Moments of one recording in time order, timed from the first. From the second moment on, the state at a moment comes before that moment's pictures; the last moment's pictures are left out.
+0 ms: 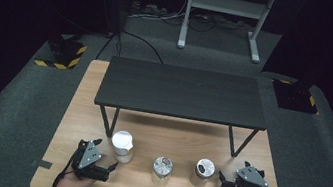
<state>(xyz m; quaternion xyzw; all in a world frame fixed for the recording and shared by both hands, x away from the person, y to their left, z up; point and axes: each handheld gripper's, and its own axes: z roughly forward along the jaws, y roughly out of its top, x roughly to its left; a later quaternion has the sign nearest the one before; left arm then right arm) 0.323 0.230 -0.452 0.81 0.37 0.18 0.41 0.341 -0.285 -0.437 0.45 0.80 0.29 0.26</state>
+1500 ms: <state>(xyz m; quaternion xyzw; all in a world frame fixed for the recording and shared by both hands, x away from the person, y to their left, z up) 0.325 0.190 -0.426 0.78 0.36 0.19 0.48 0.342 -0.288 -0.436 0.46 0.79 0.30 0.25</state>
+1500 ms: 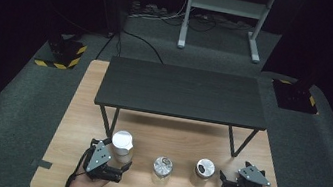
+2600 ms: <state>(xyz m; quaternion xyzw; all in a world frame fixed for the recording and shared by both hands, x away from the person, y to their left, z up) 0.333 0.194 -0.437 0.75 0.38 0.20 0.50 0.341 -0.288 -0.436 0.46 0.80 0.30 0.25</state>
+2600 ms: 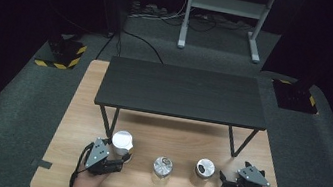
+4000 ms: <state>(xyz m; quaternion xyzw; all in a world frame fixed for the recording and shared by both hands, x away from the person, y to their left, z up) 0.326 0.218 -0.400 0.72 0.39 0.22 0.54 0.341 -0.288 -0.436 0.46 0.80 0.30 0.25</state>
